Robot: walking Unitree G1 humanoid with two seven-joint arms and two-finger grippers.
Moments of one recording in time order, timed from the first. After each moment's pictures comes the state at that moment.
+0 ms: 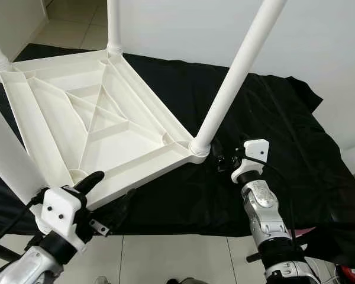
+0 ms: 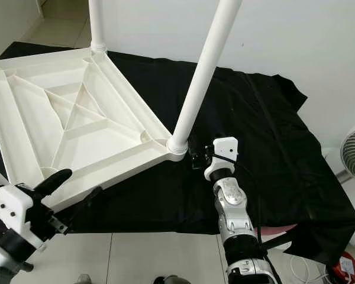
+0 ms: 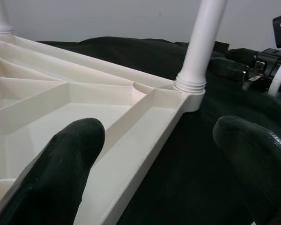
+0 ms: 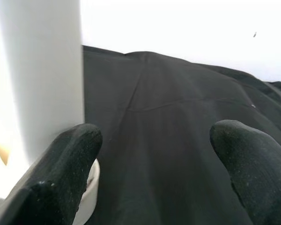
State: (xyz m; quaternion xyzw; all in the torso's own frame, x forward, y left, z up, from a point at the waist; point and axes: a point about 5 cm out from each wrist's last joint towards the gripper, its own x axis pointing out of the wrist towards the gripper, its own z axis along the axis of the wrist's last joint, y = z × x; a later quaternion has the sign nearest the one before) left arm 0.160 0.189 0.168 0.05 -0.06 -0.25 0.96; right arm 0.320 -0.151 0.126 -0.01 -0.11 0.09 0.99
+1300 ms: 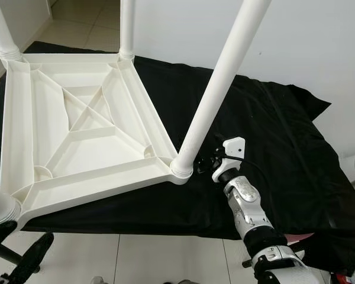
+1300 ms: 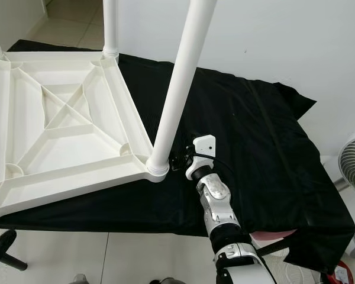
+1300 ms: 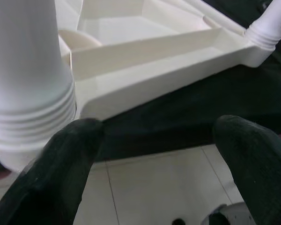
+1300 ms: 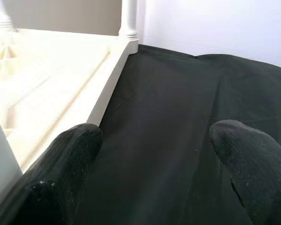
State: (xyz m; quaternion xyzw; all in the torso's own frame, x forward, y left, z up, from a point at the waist) left arm 0.082 0.270 0.167 0.02 0.11 -0.18 0.98; right arm 0.331 -0.116 0.118 0.02 -0.11 0.22 0.97
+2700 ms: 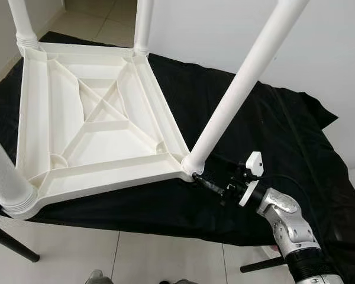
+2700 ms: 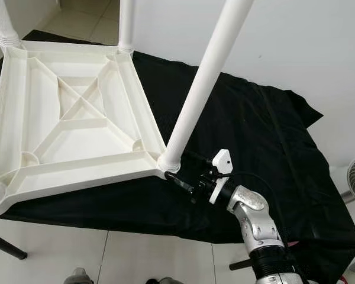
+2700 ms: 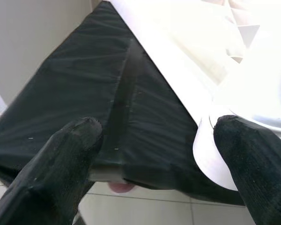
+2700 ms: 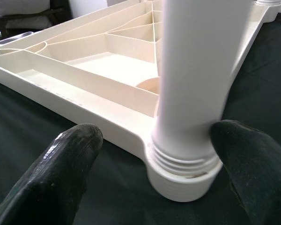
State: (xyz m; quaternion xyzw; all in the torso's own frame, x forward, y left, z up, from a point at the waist) left arm 0.127 0.318 0.170 0.10 0.00 0.00 1.00; right arm 0.283 -0.154 0.126 0.01 -0.04 0.47 0.88
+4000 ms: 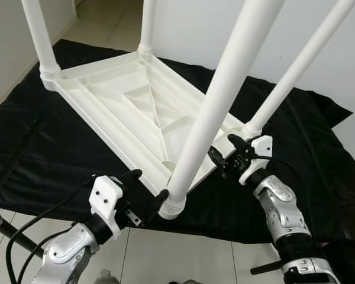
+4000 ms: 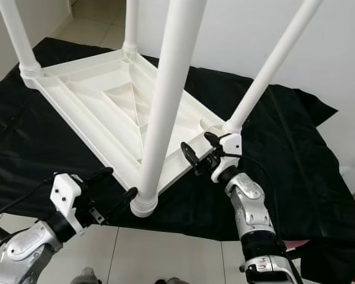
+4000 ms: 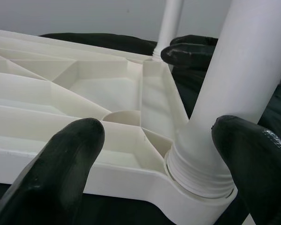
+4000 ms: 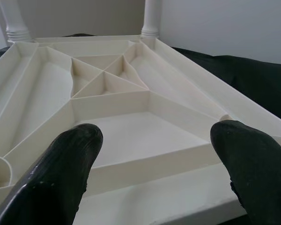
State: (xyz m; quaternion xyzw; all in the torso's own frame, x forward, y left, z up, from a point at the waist) left arm 0.202 0.129 0.140 0.01 -0.05 -0.38 0.92; right arm 0.317 -0.168 0.137 0.00 -0.09 0.26 0.96
